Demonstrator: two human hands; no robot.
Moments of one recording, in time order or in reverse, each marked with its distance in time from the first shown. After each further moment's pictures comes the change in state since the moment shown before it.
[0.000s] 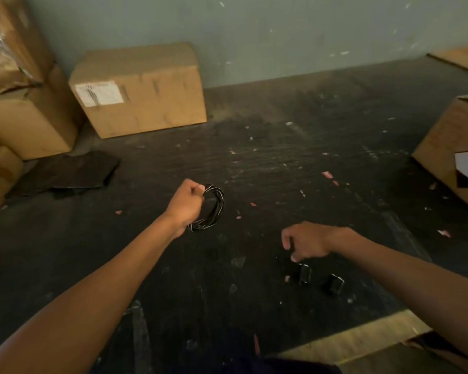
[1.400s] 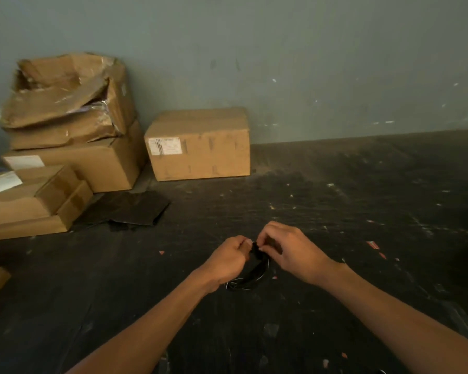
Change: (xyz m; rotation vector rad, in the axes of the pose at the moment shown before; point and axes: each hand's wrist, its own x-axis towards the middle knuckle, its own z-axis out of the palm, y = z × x) left_hand -0.044 0.047 -0.023 0.149 -0.214 0.082; right_hand 0.012 -0.114 -0.080 0.117 0.734 -0.555
